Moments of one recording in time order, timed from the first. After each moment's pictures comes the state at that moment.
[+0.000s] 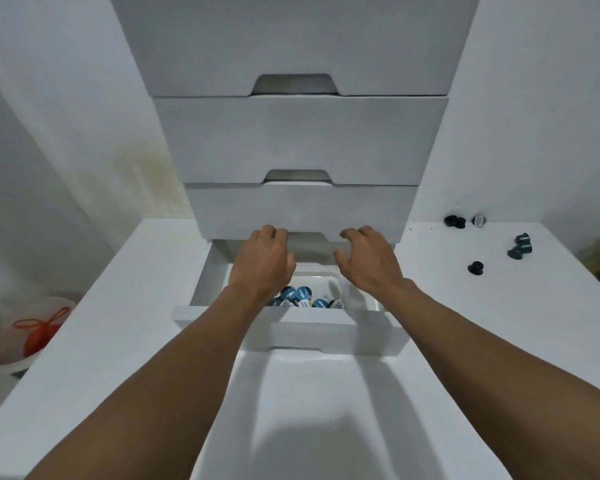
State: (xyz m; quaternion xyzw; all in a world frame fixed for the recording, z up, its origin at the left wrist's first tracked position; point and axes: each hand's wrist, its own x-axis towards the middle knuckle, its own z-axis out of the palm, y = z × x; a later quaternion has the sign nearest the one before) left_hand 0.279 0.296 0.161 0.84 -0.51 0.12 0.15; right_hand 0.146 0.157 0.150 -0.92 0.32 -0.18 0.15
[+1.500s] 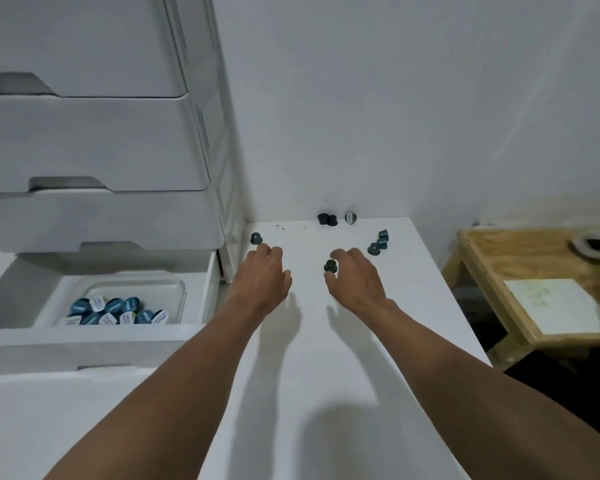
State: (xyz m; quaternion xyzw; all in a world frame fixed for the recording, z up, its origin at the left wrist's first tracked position) left_hand 0.004 0.039 0.131 0.85 -0.50 0.01 0.14; right_hand -0.130 -0.074 0.118 -0.88 0.42 -0.13 0.19
